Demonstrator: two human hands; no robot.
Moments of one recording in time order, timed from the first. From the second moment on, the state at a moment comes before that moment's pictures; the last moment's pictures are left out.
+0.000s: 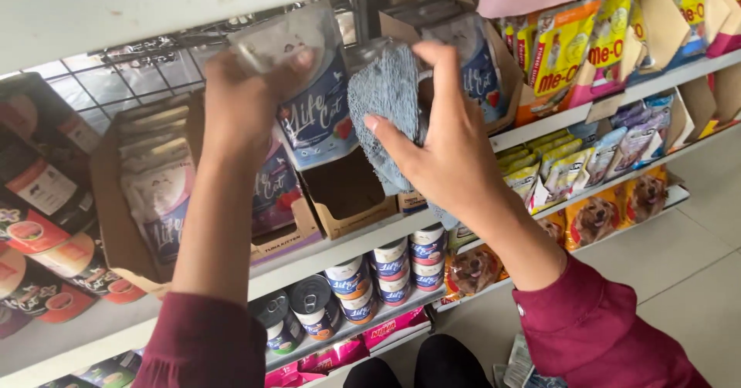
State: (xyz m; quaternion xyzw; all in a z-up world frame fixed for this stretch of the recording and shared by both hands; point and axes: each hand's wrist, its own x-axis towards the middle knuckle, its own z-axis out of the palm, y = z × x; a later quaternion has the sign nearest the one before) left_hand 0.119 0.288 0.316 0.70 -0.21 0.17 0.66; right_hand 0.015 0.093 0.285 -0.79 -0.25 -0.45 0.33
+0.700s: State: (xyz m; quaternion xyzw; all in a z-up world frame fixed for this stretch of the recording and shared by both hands) left_hand 0.244 0.264 0.308 0.92 -0.27 0.27 -0.05; right_hand 0.026 0.090 0.315 -0.84 -0.25 -0.38 0.31
